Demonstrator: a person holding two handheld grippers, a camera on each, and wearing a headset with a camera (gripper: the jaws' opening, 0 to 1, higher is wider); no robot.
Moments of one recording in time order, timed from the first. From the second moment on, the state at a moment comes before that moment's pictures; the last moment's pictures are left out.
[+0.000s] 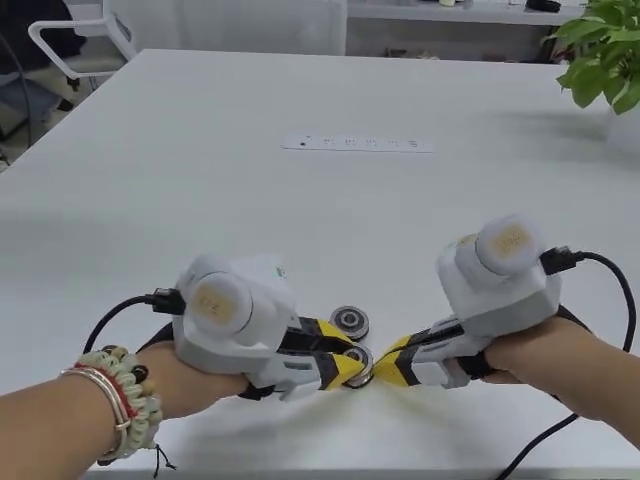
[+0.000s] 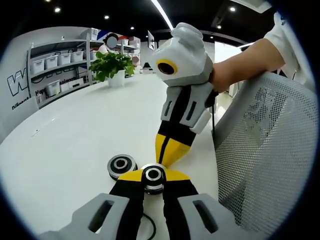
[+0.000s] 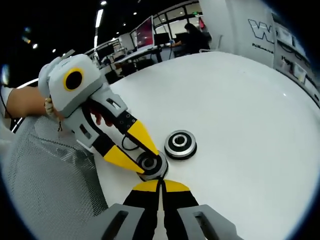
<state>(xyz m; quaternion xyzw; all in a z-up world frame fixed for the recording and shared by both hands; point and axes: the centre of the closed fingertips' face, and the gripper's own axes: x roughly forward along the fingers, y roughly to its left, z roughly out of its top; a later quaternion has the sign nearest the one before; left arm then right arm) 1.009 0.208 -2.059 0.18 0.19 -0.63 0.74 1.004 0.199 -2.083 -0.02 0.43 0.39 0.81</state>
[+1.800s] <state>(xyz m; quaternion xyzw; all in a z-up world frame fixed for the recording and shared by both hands) 1.006 0.208 -2.060 0.19 0.18 -0.63 0.73 1.005 0.207 -2.060 0.12 0.44 0.37 0.81</state>
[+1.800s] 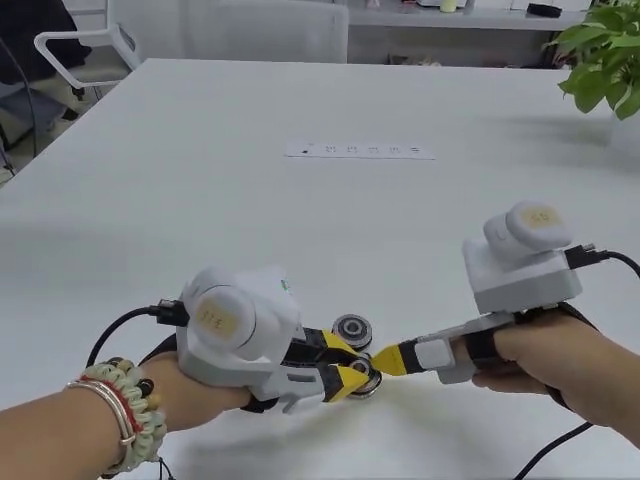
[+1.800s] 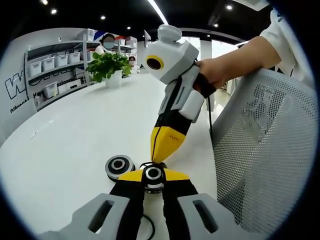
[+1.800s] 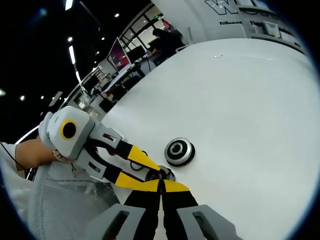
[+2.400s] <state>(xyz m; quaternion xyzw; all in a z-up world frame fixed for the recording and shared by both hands) 1.006 0.207 -2.059 0.18 0.18 -0.63 0.73 1.006 0.217 -2.046 0.12 0.42 0.38 0.81</state>
